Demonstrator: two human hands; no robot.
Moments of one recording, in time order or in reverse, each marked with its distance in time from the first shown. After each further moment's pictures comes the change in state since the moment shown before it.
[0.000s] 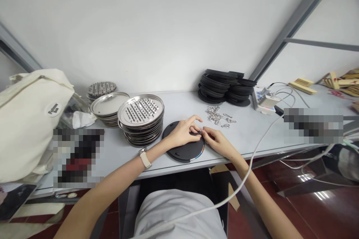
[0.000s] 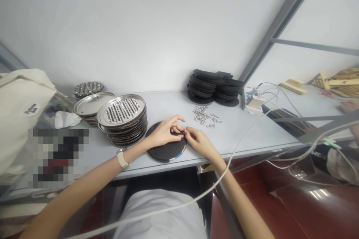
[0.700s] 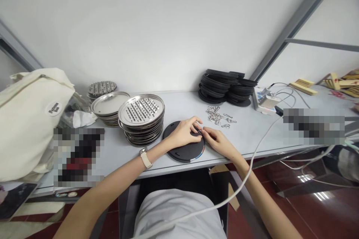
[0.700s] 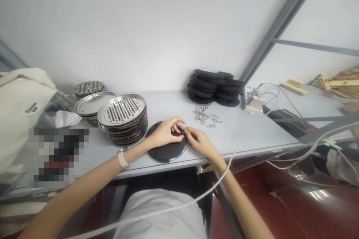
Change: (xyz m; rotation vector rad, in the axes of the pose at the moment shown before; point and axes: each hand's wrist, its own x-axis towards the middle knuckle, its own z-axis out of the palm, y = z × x) left_hand 0.000 0.003 0.001 0.169 0.039 -0.004; right_hand 0.000 0.001 -0.001 -0.008 -0.023 -0.007
